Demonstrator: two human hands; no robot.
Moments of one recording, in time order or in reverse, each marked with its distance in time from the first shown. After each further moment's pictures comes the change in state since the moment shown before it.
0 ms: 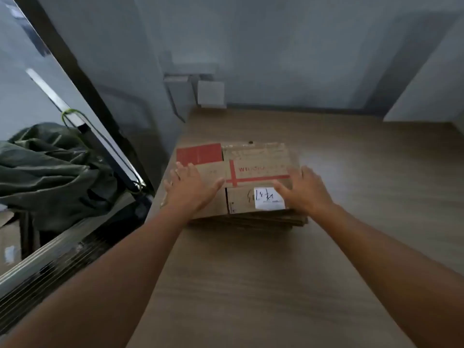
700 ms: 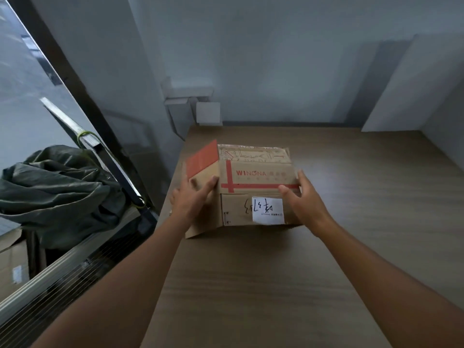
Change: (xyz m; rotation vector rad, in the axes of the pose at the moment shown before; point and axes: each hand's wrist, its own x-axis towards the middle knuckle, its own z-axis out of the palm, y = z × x) left_hand -0.039 -0.020 -0.029 -0.726 -0.033 -0.056; right_hand -0.076 -0.027 -0.038 0.743 0.041 0.108
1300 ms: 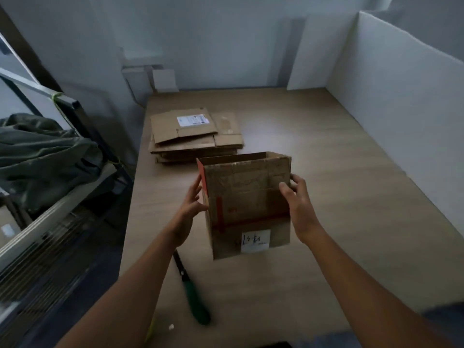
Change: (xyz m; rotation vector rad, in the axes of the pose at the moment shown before) left_hand -0.316 -0.084 -0.030 -0.409 -0.662 0.214; right_hand -0.366 0.022 -0.051 0.443 0.186 0.126
